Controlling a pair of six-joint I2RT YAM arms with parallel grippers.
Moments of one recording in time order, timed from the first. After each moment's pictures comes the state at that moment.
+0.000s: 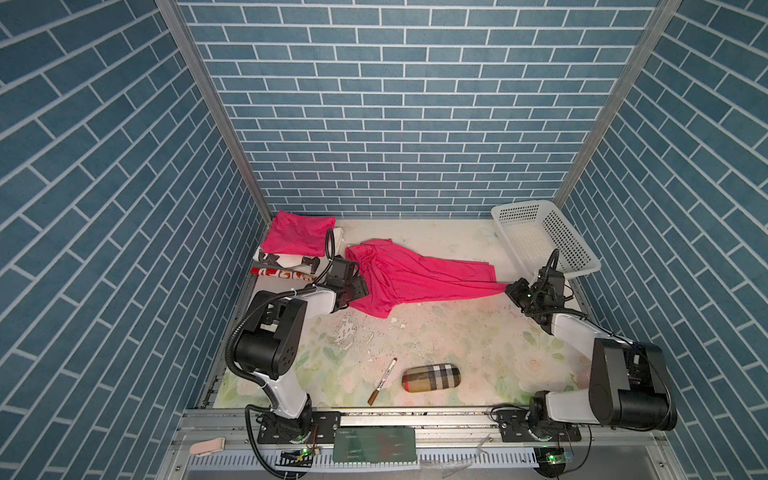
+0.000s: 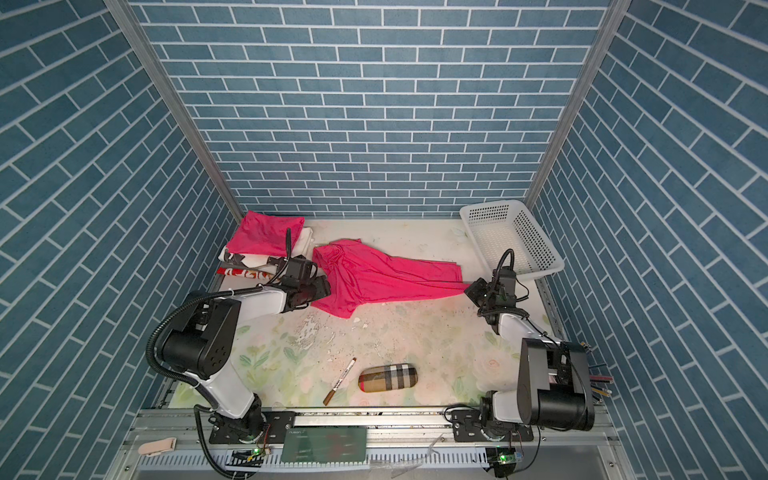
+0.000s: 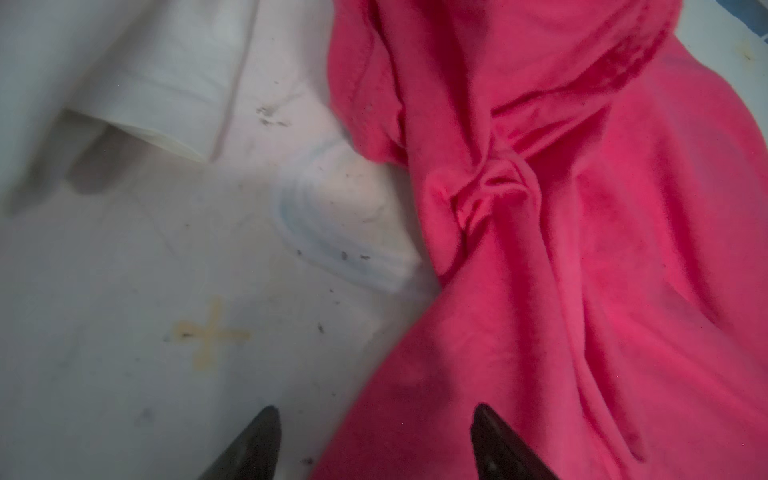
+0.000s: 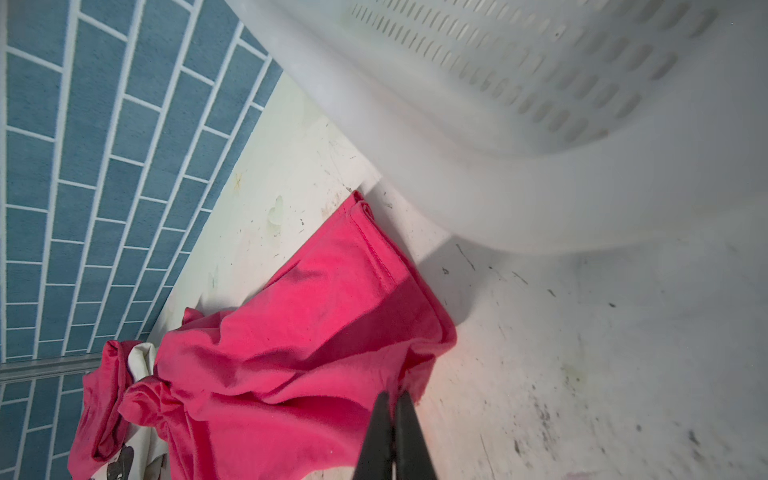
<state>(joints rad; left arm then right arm) -0.30 1.73 0.85 0.00 -0.01 -0.57 -0.03 1.38 0.58 0.12 -0.27 0.76</state>
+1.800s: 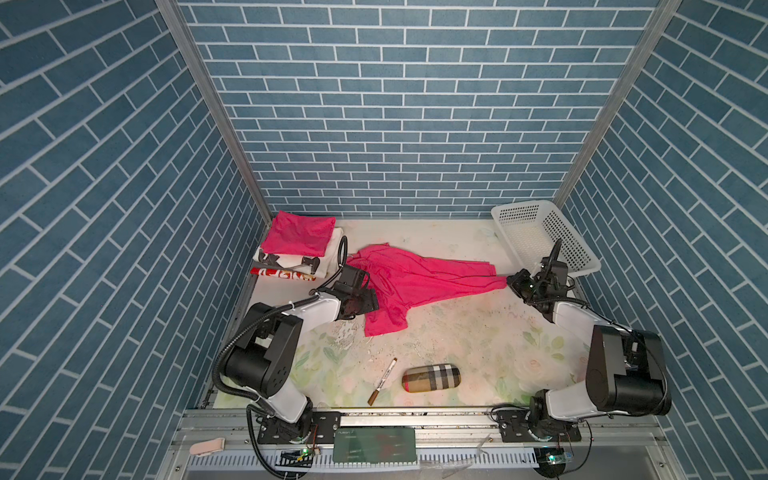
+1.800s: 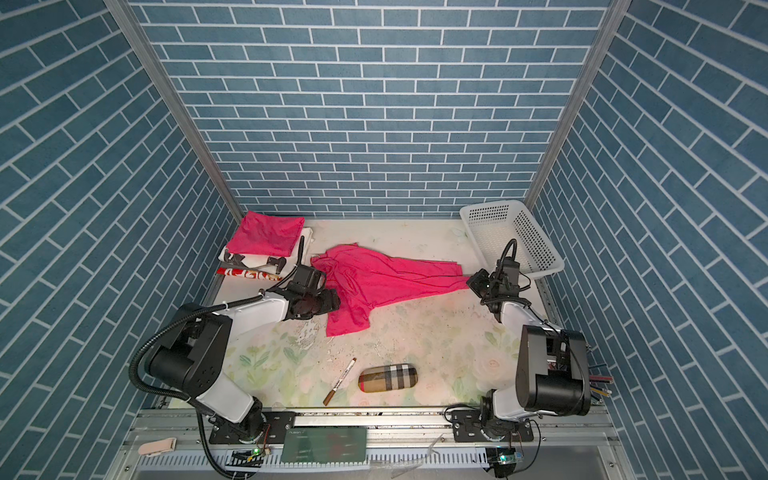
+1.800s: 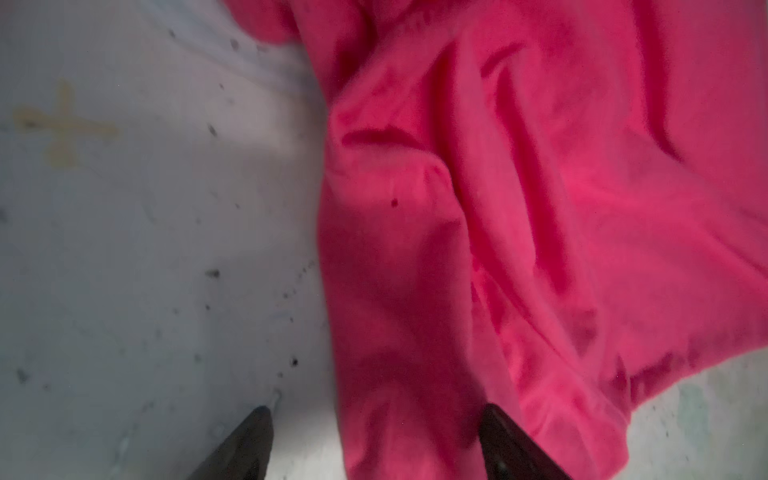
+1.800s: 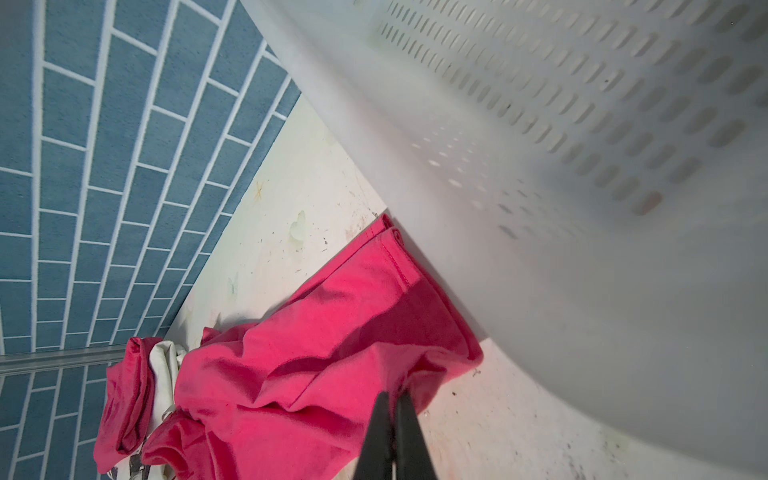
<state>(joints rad) -0.38 1.64 0.82 -0.18 0.05 -0.61 -0.06 1.46 0.69 0.11 -0.34 0.73</state>
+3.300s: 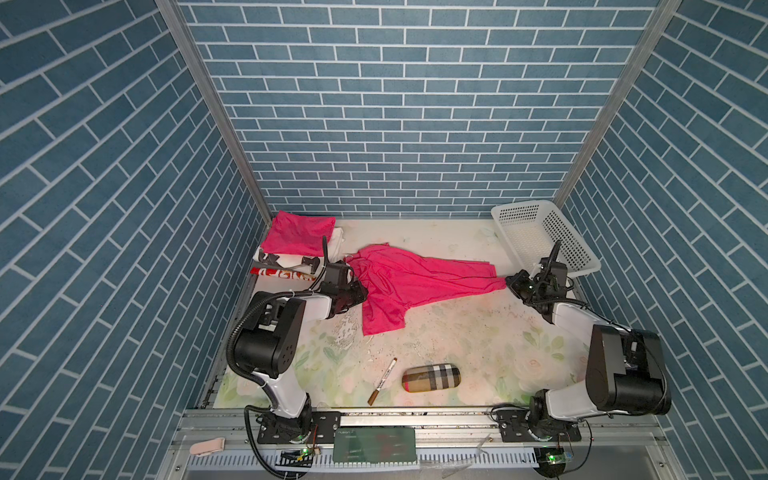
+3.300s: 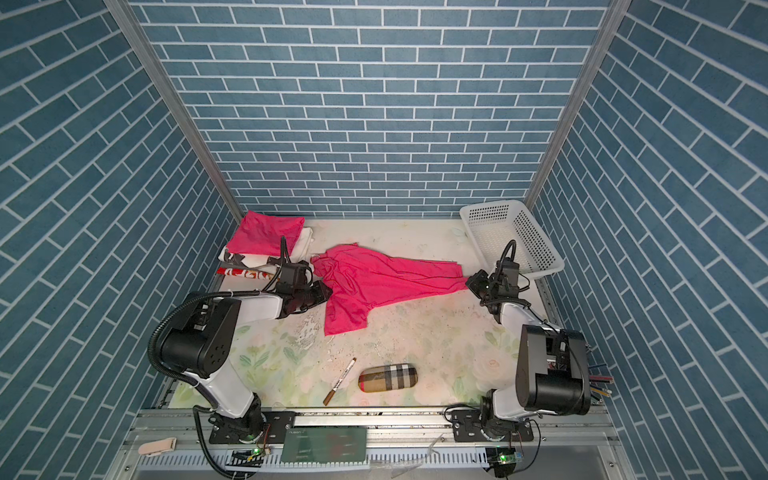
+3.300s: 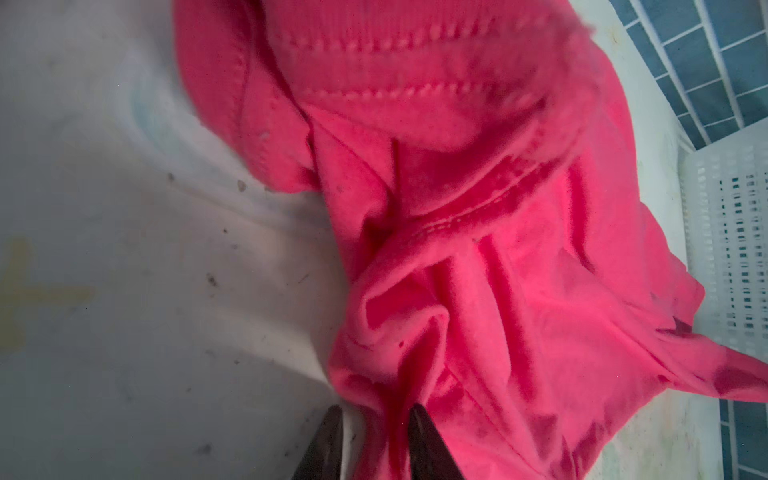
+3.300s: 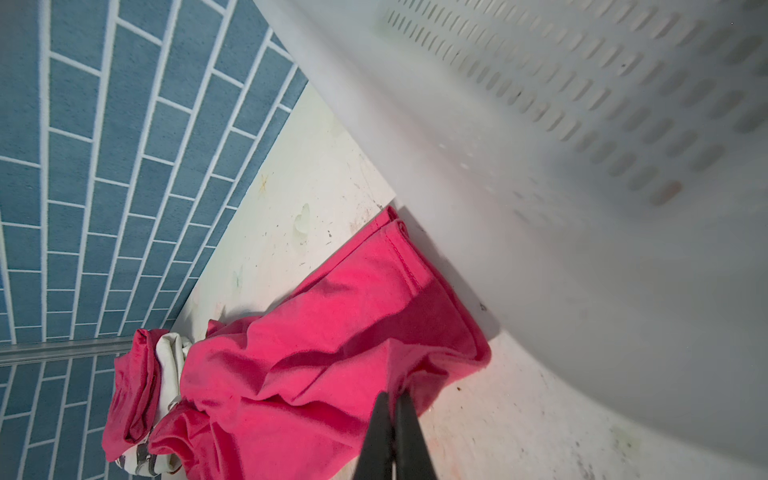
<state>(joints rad) -0.24 1.74 0.76 0.15 0.28 -0.64 -0.06 1.46 0.68 0.12 -0.36 0.73</state>
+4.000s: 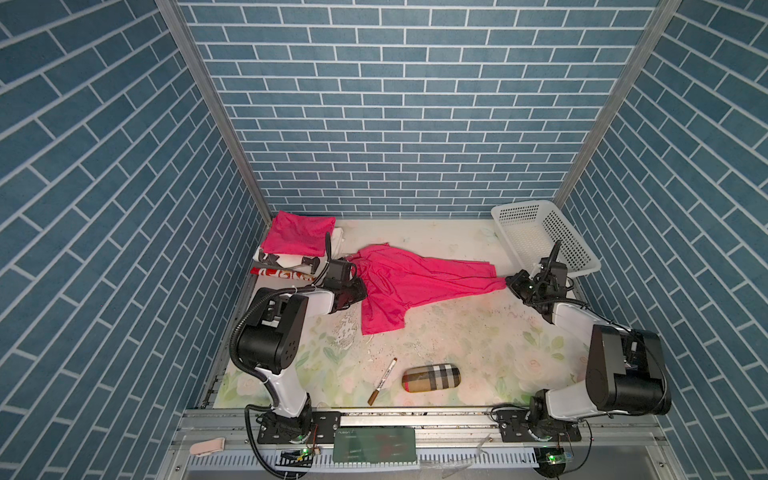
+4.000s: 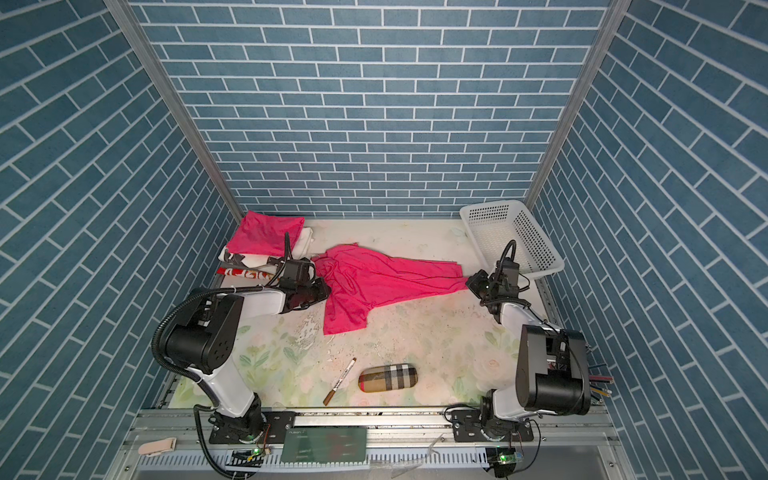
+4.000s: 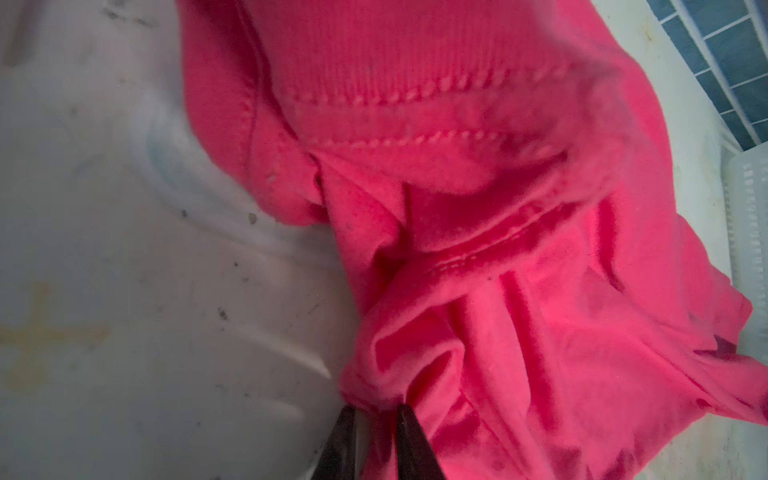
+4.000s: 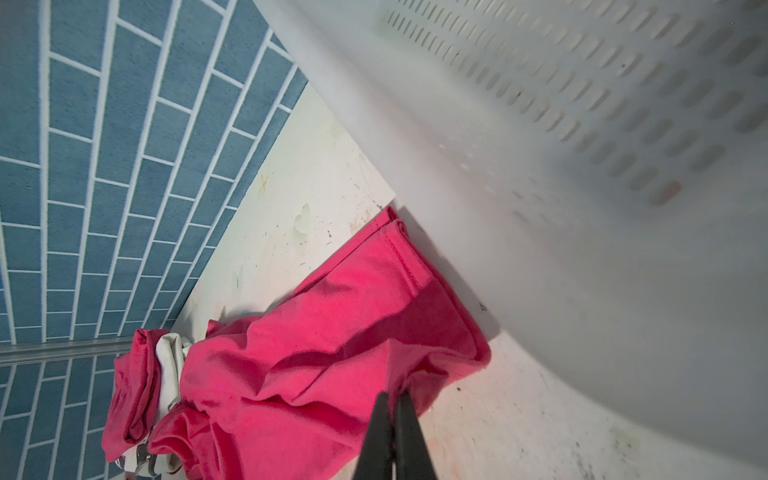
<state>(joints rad) -0.25 1.77 0.82 0.08 0.21 -0.61 -0.06 1.46 0.68 0.12 -0.36 0.73</state>
